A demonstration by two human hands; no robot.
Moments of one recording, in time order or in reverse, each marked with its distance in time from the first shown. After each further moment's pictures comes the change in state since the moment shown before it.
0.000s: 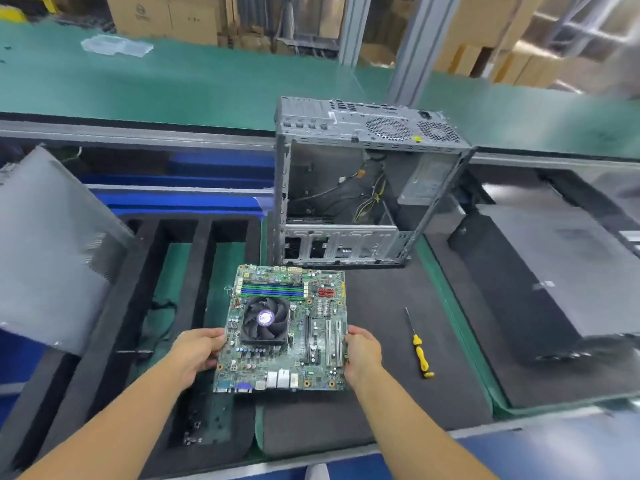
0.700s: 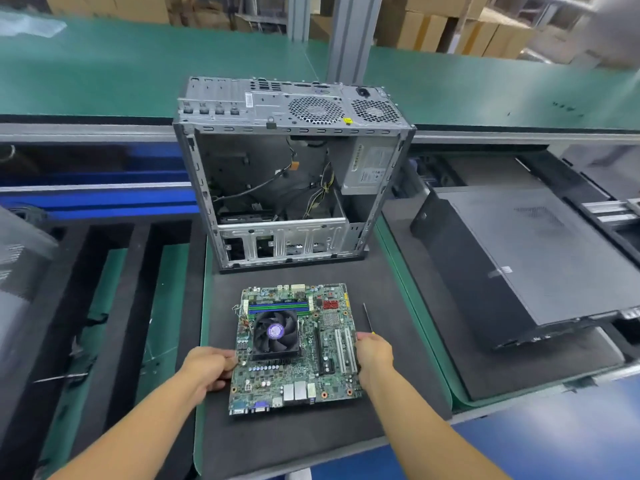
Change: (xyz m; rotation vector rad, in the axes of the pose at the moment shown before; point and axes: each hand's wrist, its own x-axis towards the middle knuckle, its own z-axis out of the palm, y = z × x) left_hand -0.009 -0.008 0.127 0.219 -0.030 -0.095; right_hand 0.073 -0.036 -0.099 -0.113 0.145 0.023
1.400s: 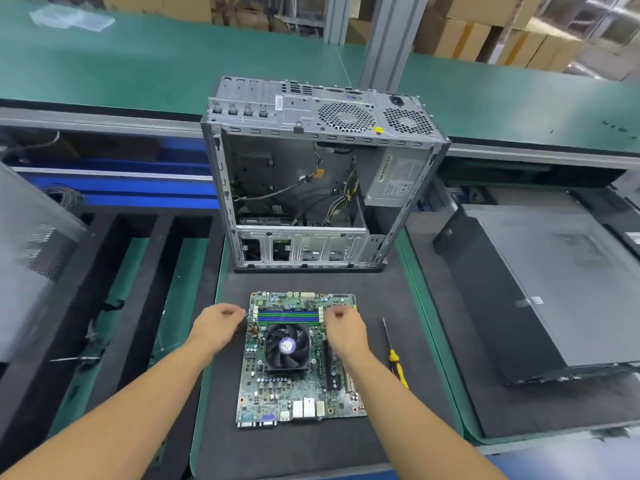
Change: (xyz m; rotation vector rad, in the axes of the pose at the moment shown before) left_hand 0.016 0.051 -0.007 0.102 0.113 0.305; right_hand -0.022 -0.047 0.062 -0.629 -0.218 -0.498
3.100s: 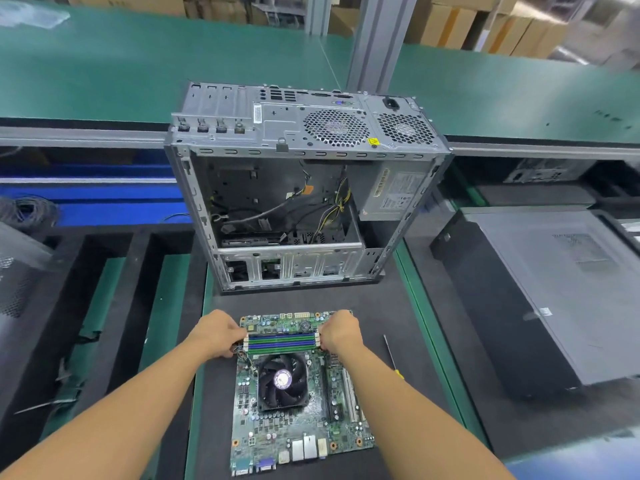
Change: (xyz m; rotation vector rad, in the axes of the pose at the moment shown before) left_hand 0.046 0.047 0.001 0.578 -0.286 0.018; right_hand 0.077 -0.009 0.011 -0.335 -0.102 0.148
